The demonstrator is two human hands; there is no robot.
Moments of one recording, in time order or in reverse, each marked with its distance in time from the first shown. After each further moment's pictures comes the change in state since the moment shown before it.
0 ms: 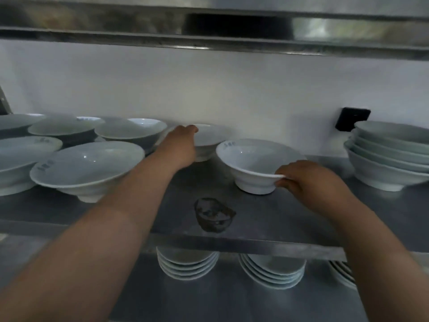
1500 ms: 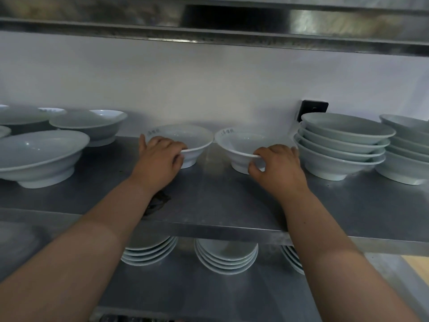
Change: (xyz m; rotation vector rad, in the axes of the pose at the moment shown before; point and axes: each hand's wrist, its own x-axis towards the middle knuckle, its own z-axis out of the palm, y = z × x) left_hand -0.050 0.075 0.079 0.190 0.286 0.230; right_hand -0.033 0.080 0.012 -0.062 0.206 0.299
